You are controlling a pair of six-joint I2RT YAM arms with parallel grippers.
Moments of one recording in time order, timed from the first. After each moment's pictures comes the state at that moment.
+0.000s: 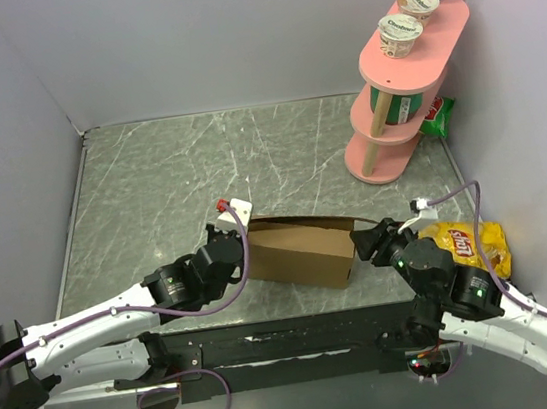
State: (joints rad) left arm -1.14 1.01 0.75 -0.20 -0.76 -0.21; right arm 0.98 0.31 0.52 -0.56 0.63 0.80
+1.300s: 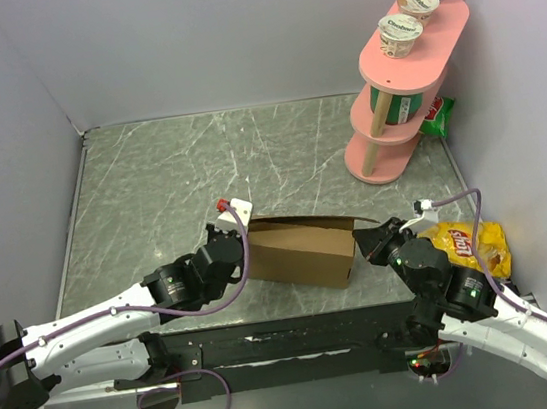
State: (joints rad) left arm -1.14 1.01 0.76 -0.21 -0.76 -0.21; right arm 0.94 0.31 0.47 -0.53 0.61 0.95
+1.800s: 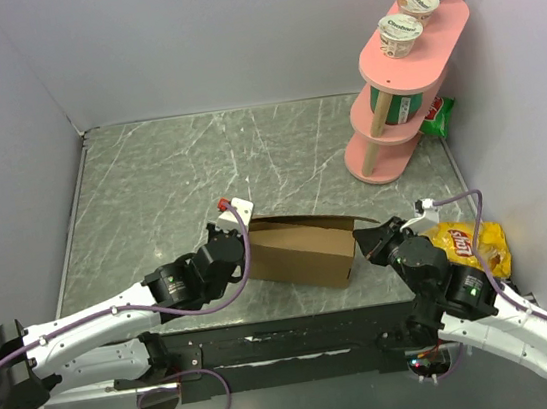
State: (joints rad) left arm -1.14 1.02 0.76 -0.21 -0.76 -0.20; right arm 0.94 0.33 0.49 -0.56 0.61 1.00
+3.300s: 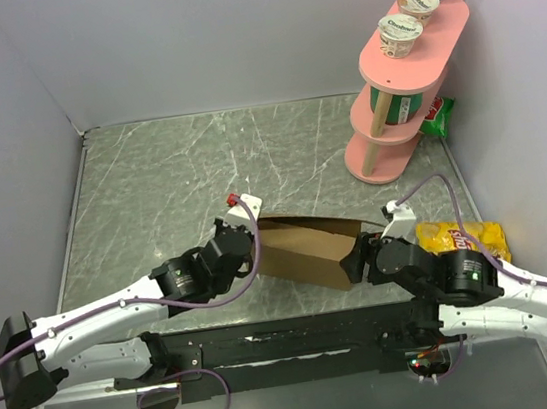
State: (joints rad) left arm -1.14 1.08 0.81 -0.23 -0.73 -0.20; right arm 1.20 0.55 0.73 -0.92 0.60 1.00
